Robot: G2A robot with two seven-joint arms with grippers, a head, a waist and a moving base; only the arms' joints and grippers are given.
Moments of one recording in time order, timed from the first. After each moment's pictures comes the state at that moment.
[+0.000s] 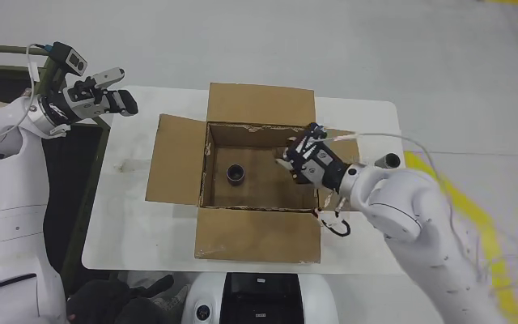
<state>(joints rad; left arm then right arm) 0.97 -0.89 -1.76 -1.38 -0.44 -0.01 -1.35 -1.09 -1.12 1.04 -2.08 -0.92 -0.26 0.89</state>
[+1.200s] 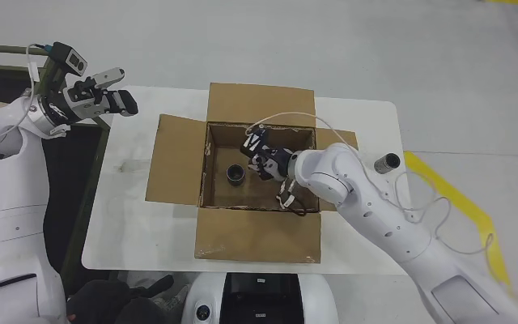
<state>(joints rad) 0.97 -0.89 -1.76 -1.38 -0.44 -0.01 -1.35 -0.78 -1.25 0.70 -1.60 -0.88 -0.23 0.88</state>
